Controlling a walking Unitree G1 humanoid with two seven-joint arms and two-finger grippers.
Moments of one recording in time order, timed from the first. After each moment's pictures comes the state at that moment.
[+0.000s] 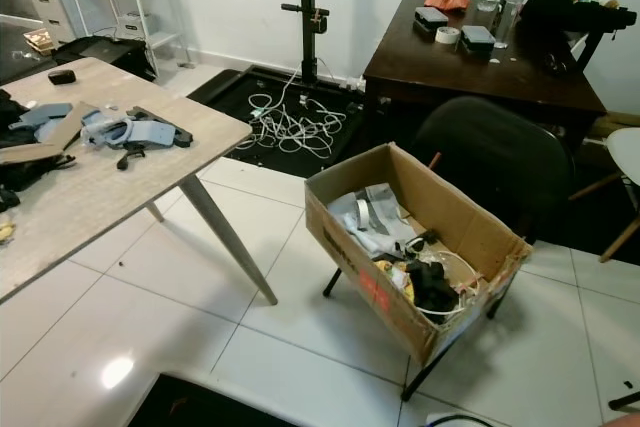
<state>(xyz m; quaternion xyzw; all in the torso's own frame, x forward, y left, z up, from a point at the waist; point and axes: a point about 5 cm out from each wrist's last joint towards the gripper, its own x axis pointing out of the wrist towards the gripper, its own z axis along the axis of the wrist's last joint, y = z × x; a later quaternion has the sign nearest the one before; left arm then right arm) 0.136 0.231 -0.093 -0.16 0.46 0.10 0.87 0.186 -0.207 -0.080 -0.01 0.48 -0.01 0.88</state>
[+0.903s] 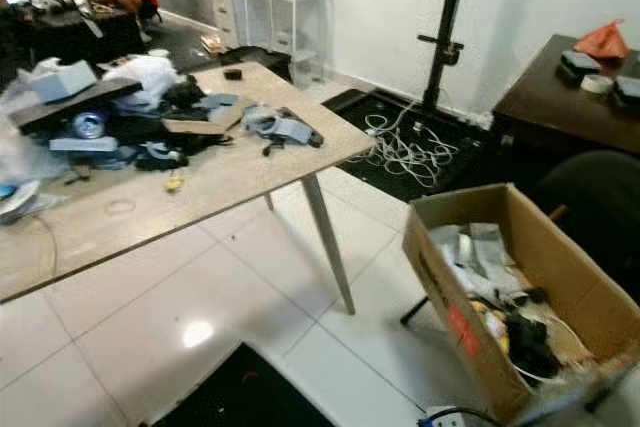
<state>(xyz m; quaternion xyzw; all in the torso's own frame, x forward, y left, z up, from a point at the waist) 0.154 0.207 -0.092 -0.18 0.45 0.09 0.87 0.183 -0.217 -0.080 -0.02 0.48 -0.01 0.88</state>
